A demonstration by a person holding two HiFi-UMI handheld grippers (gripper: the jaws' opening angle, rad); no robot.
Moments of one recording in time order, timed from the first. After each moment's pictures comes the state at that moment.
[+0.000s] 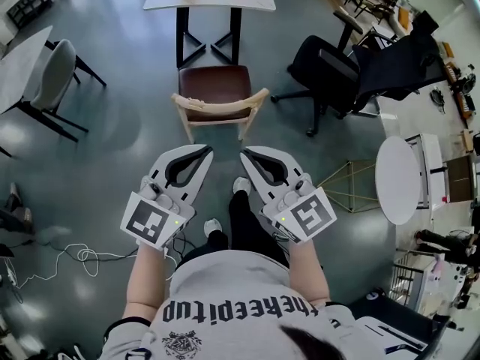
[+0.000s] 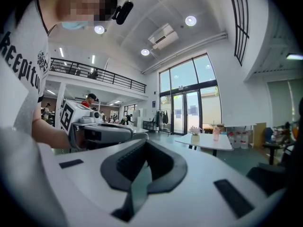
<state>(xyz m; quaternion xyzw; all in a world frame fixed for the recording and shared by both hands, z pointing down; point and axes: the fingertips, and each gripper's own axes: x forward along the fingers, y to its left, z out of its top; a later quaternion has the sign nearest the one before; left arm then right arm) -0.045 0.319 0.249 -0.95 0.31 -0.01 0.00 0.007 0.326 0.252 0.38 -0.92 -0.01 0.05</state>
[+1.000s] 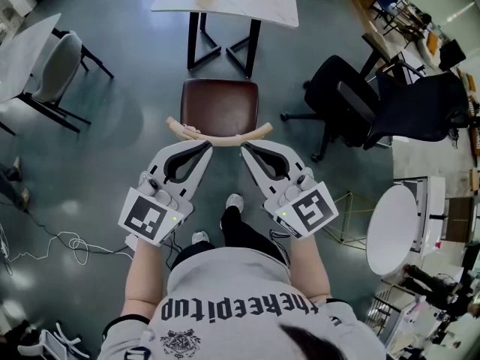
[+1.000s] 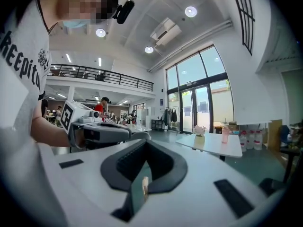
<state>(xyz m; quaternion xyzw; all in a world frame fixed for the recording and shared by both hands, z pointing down) -0.001 0.162 0.253 -0.93 0.37 -0.02 -0.01 0.054 0.159 0.255 0.31 -0.95 0.00 0.06</state>
